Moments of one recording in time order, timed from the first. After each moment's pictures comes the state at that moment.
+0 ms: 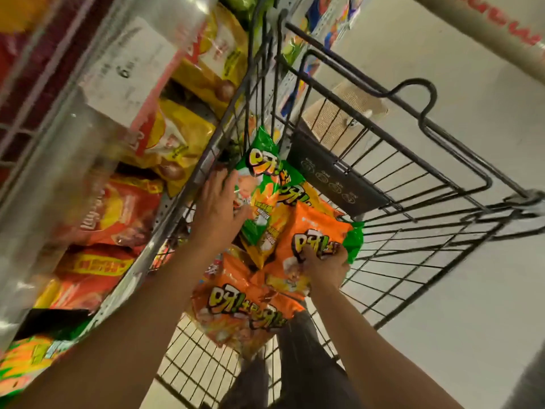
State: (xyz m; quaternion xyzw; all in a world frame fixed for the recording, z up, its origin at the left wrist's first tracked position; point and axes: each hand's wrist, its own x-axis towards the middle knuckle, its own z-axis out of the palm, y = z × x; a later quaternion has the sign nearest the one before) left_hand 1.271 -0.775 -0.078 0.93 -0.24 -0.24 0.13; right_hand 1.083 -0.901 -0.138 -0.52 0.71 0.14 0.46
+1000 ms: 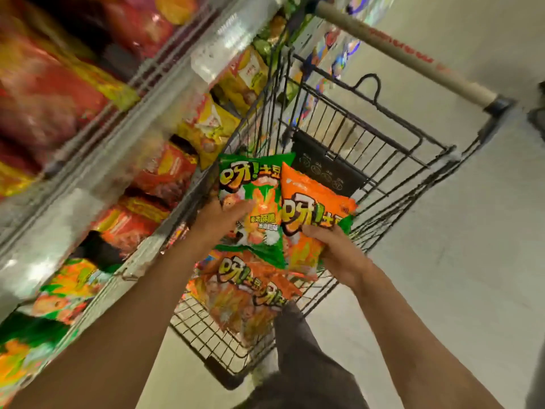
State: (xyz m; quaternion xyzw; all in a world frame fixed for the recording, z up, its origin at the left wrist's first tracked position) left_hand 1.178 -0.698 0.016 0.83 0.04 -0.38 0.41; right_hand 1.016 -0.898 -0.012 -0.45 0.36 0.09 0.81
